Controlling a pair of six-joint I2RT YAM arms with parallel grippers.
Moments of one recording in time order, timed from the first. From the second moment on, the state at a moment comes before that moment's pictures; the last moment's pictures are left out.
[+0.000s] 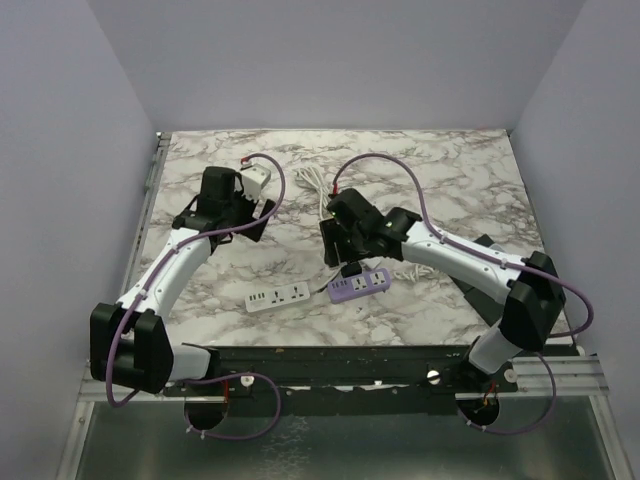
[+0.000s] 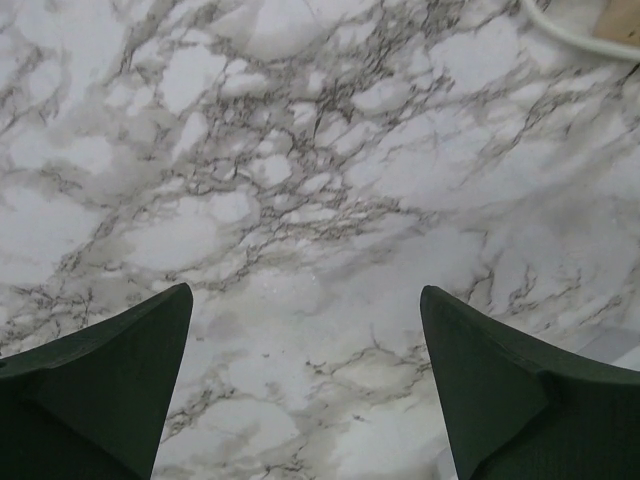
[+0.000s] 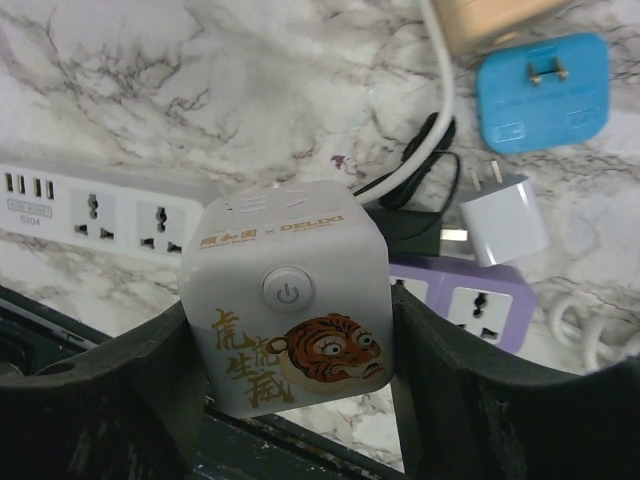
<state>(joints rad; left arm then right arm) -0.27 1.30 1.01 -0.38 0.06 0.27 0.88 1.57 1.31 -0.67 0.18 0.47</state>
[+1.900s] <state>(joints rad) -0.11 1.21 0.86 -0.57 0.33 0.61 1.16 2.00 1.67 -0.85 0.29 0.67</state>
